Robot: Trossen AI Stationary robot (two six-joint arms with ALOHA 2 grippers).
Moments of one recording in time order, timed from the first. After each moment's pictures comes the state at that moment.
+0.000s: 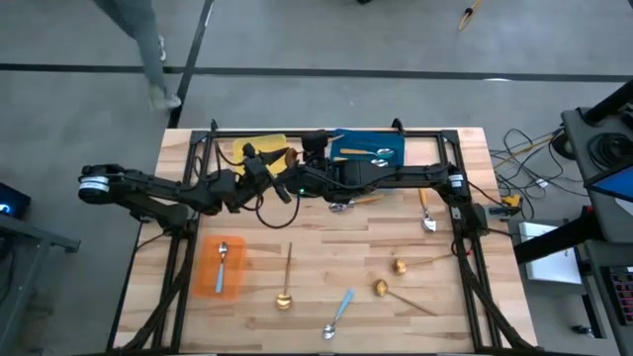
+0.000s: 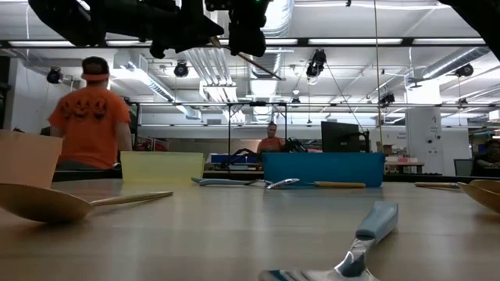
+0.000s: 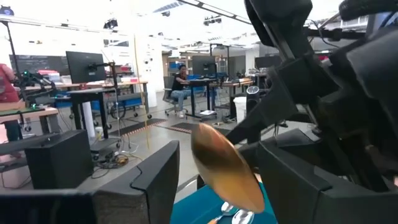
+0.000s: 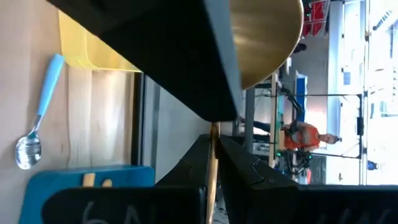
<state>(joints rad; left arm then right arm) 0.04 1.26 0.55 0.93 -0.59 0.14 0.00 2.09 2.14 -0.88 0.93 -0.63</state>
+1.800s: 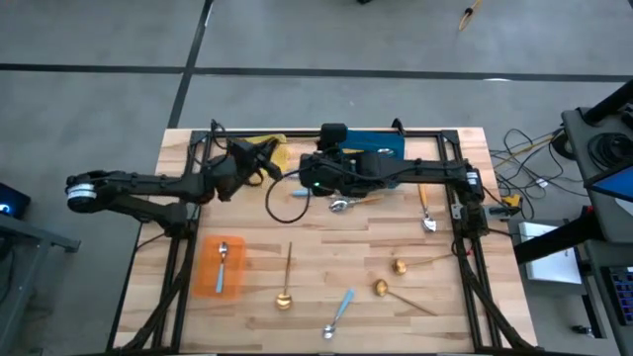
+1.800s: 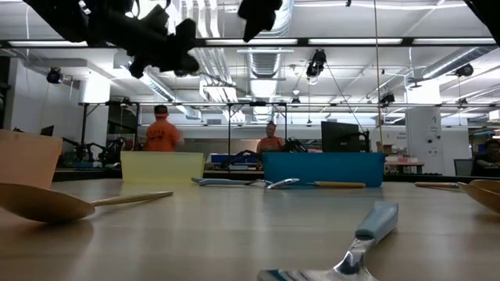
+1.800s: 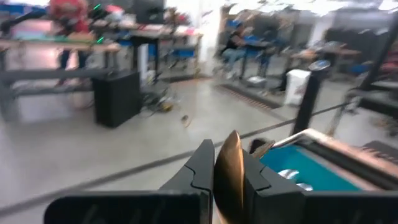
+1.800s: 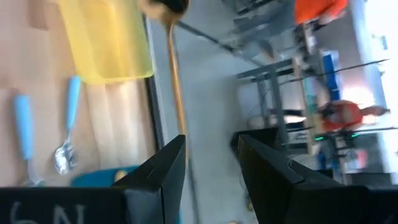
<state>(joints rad) 0.23 1.11 0.55 0.54 -0.69 -0.16 0.01 1.98 2.14 -1.01 0.86 -0.36</state>
